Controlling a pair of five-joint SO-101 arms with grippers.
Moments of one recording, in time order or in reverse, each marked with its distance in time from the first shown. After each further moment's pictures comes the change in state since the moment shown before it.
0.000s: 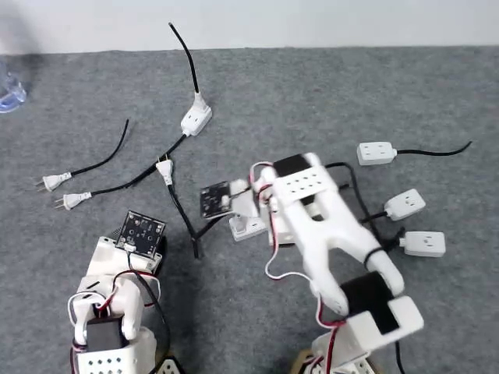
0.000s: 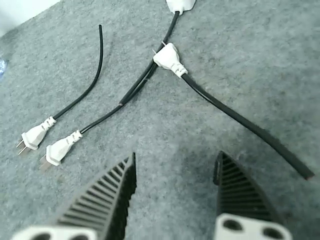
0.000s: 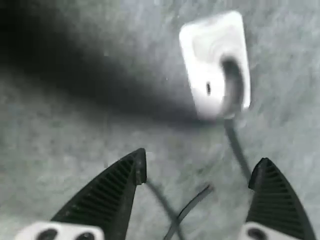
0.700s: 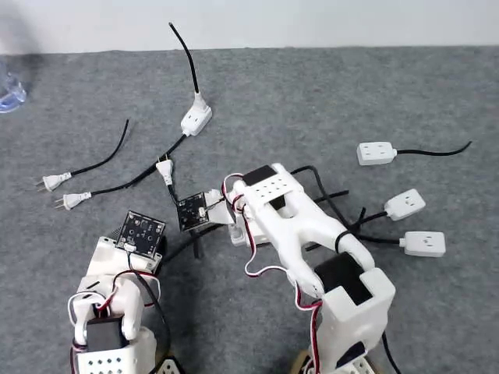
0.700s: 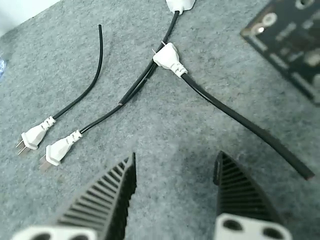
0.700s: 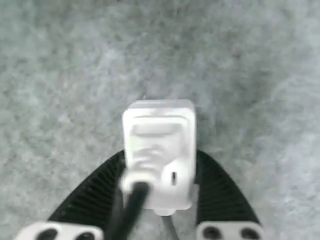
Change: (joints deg) left arm 0.0 0.0 0.0 0.0 0.0; right arm -5.5 10.1 -3.2 -10.5 0.2
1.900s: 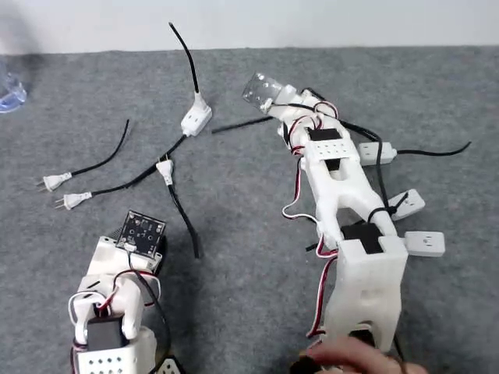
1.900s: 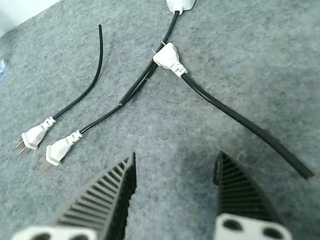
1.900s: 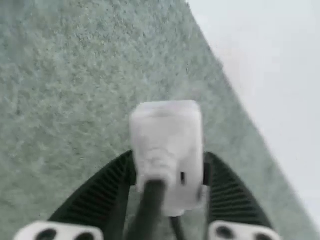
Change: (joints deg) left arm 0.0 0.0 0.0 0.0 0.0; right arm 21.2 15.3 -21.0 -43.3 -24.6
